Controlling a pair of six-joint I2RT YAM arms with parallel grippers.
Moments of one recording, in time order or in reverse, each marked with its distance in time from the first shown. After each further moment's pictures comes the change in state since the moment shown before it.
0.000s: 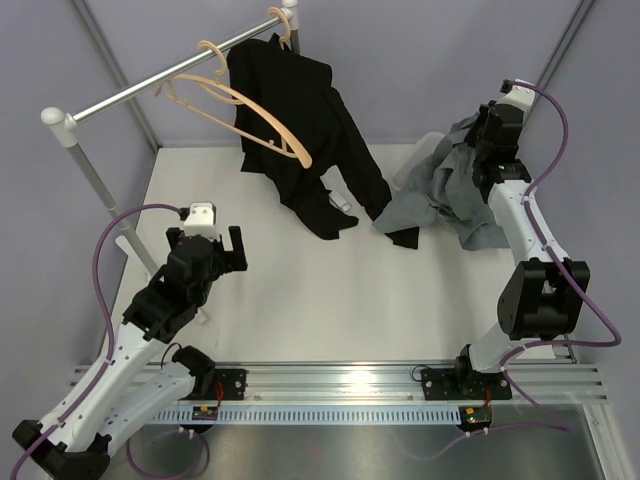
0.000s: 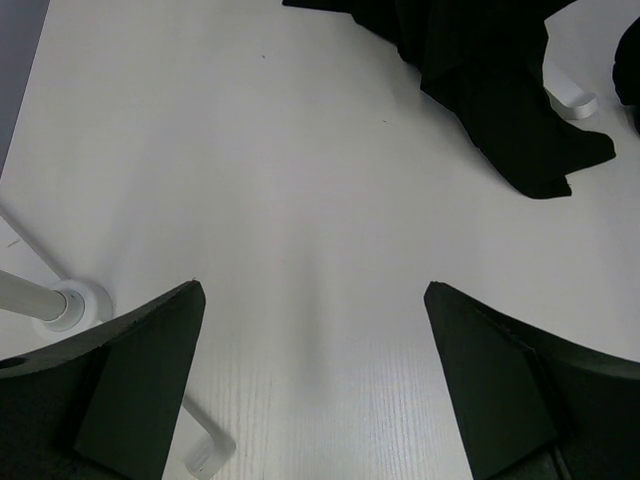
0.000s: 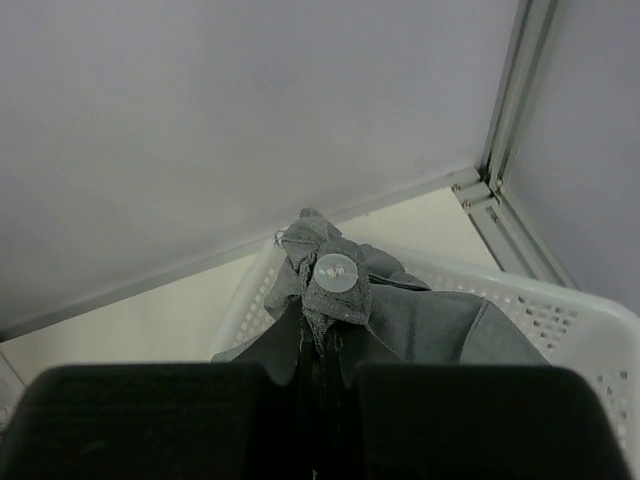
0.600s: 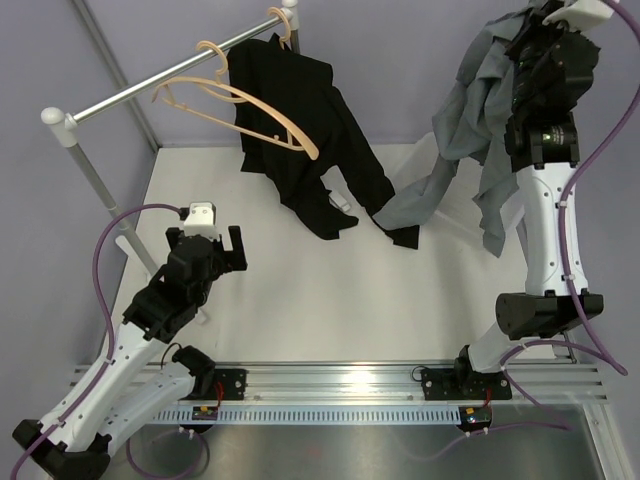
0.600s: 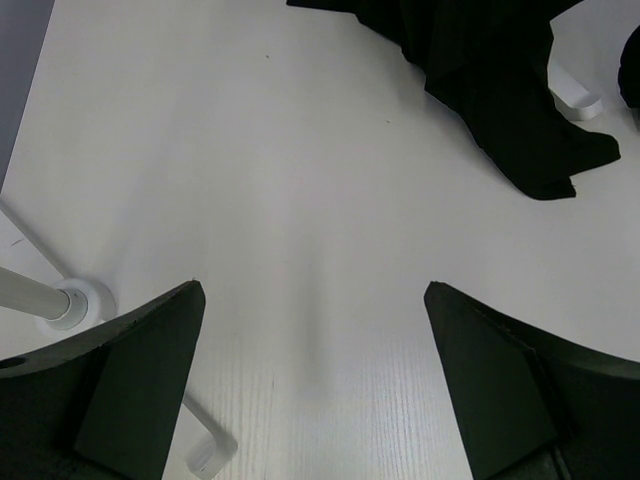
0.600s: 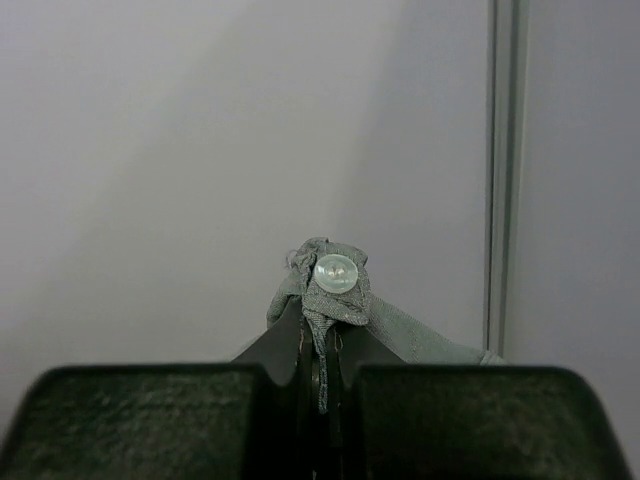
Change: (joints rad) left arm 0.000 0.002 0.000 0.000 -0.008 0.000; right arm 0.039 0.021 0.708 -0.140 0.044 -0.143
